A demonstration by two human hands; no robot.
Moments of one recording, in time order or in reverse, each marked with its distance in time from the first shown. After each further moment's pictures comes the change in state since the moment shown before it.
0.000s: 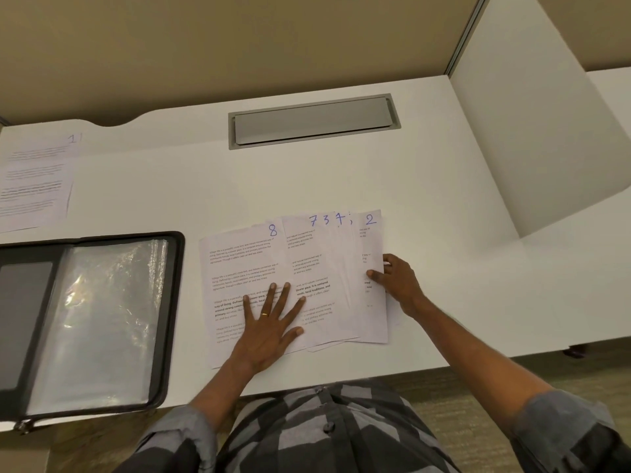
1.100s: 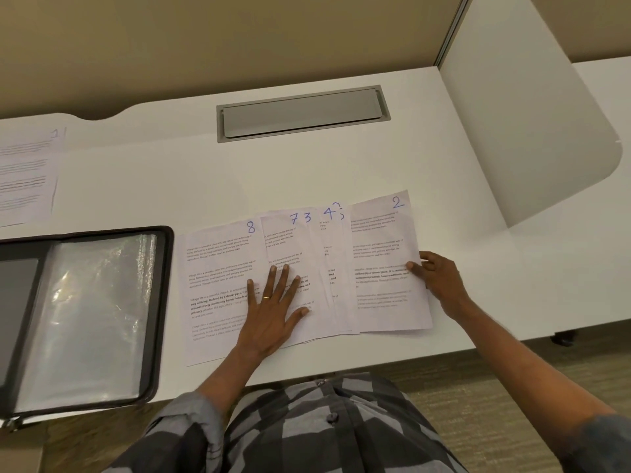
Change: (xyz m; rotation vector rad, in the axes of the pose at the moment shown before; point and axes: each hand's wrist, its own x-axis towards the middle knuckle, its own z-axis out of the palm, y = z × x) left_hand 0.020 0.029 -0.020 -0.091 0.022 -0.067; right_hand -0.019 0.026 -0.090 0.047 0.091 -0.041
